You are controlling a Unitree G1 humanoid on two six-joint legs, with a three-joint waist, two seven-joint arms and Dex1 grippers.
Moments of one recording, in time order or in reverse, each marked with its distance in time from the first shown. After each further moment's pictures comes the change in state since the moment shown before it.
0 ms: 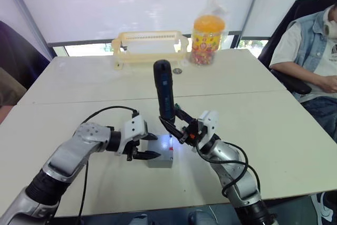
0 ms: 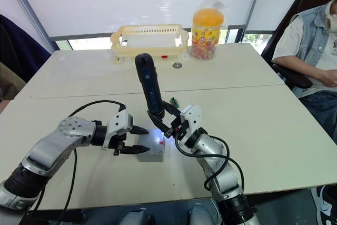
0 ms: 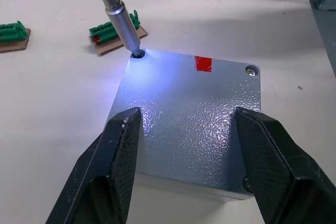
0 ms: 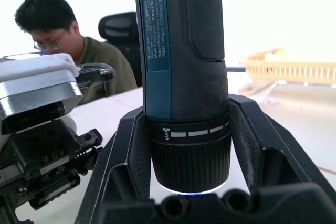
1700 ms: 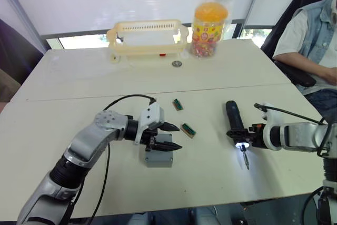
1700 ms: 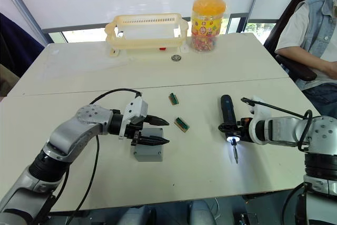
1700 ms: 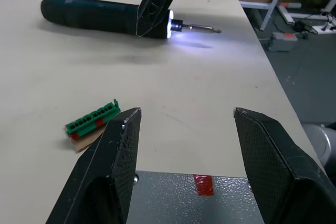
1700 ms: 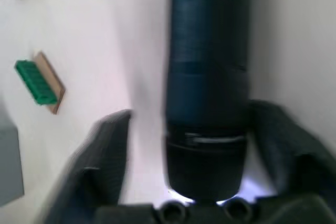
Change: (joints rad) left arm -0.163 -0.155 -0.018 0.044 -0.092 0.038 -0.034; right arm -0.269 -0.627 -0.516 0.312 1.318 1.399 -0.995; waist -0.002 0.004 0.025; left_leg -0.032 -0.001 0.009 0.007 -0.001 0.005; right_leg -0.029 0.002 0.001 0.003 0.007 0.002
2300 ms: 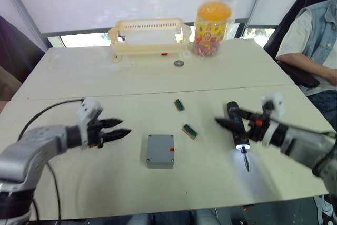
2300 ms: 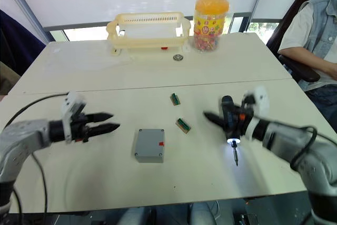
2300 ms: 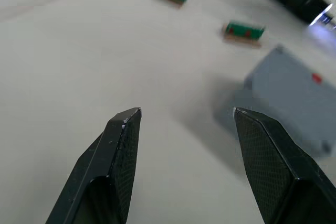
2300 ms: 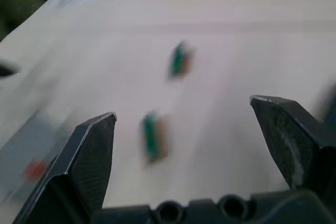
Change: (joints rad) left arm 0.499 0.197 0.612 -0.169 -0.230 0.363 0.219; right arm 0.483 -0.029 0.049 -0.593 -0.589 -0.692 0.944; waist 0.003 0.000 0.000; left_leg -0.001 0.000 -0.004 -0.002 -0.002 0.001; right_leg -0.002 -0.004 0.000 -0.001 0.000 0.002
